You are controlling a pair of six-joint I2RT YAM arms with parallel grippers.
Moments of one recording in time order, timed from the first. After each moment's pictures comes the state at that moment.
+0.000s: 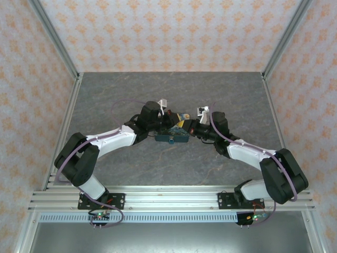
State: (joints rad) left arm -0.61 1.61 0.95 0.18 0.30 -1.07; right arm 0.48 1.35 0.56 0.46 -0.56 1.01
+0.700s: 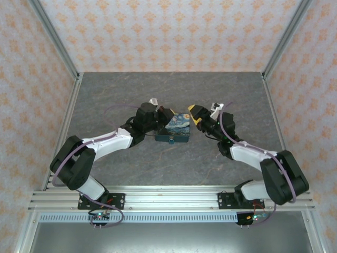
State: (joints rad) left arm -0.59 1.55 0.87 0.30 0.14 -1.31; right arm 0.41 1.36 0.51 0.73 -0.33 1.29
